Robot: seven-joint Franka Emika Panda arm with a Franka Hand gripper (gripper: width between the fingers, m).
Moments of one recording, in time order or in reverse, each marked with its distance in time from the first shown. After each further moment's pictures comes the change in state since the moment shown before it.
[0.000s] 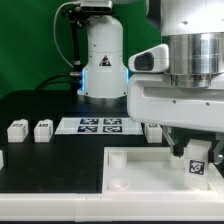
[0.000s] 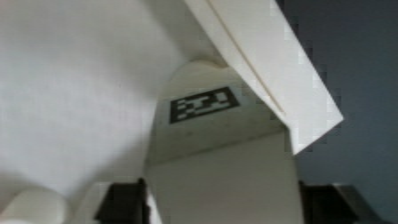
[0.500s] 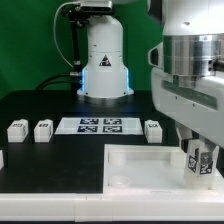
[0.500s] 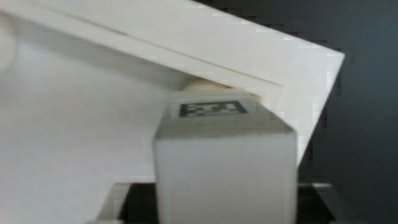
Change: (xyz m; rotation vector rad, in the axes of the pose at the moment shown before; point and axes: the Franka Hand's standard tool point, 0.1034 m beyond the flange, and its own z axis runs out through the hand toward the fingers) arm -0.005 0.001 -0.002 -0.065 -0.045 0.792
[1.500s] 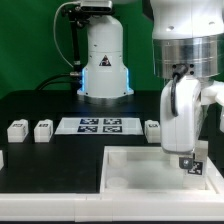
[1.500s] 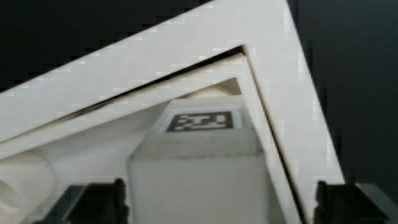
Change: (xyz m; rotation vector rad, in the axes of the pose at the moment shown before) arm 0.006 0.004 0.002 -0.018 -0.032 0.413
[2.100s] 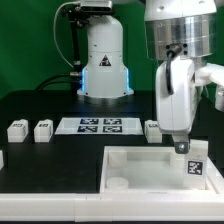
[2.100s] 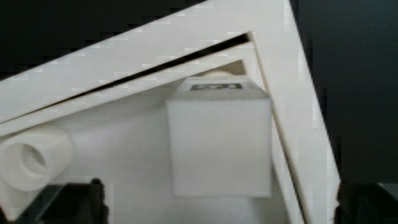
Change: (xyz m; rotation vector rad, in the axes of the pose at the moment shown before) arm 0.006 0.005 -0.022 0.004 -0.022 -0.040
